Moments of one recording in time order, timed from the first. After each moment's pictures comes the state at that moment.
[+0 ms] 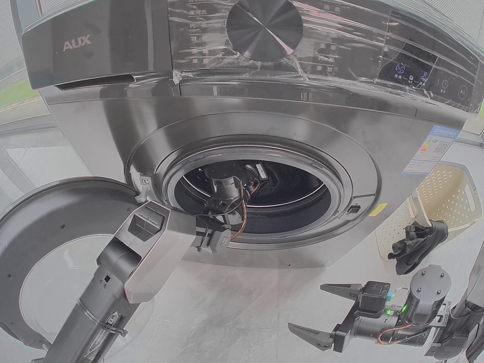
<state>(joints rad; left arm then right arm) -0.56 2.76 -2.00 -1.02 0.27 -0.28 0.85 1.84 -0.02 -1.54 0.03 0.11</state>
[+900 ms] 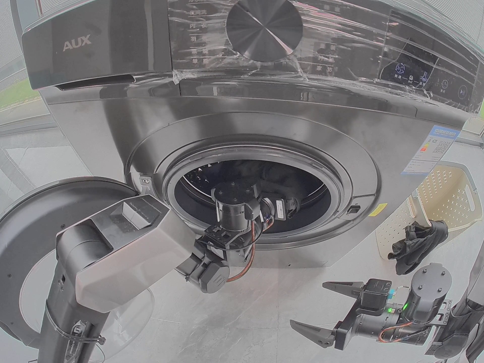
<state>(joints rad) -0.70 2.45 -1.34 -1.18 0.25 -0.16 0.83 1.84 -0.02 -1.54 0.03 0.11</state>
